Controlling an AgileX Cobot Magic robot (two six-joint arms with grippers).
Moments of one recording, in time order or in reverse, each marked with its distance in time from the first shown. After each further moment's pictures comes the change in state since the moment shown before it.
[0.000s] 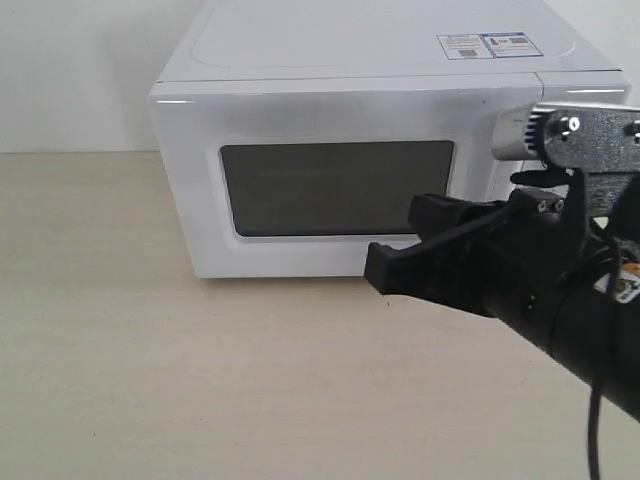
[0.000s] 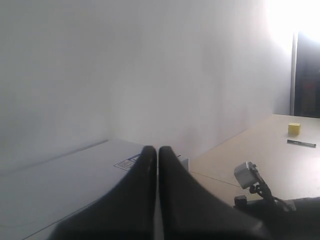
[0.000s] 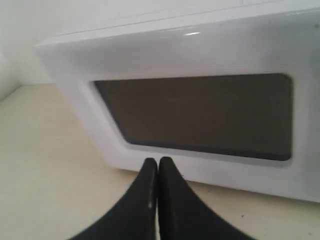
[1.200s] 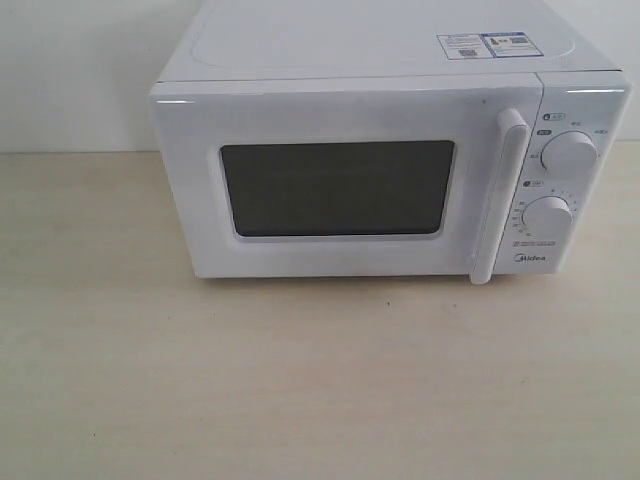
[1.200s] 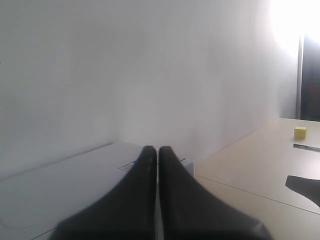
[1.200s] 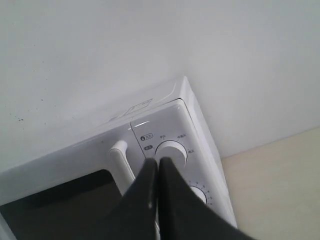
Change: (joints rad) left arm 0.000 0.000 0.000 0.000 -0.022 0.000; right arm -0.801 -1.168 0.442 -0.006 0.492 -0.128
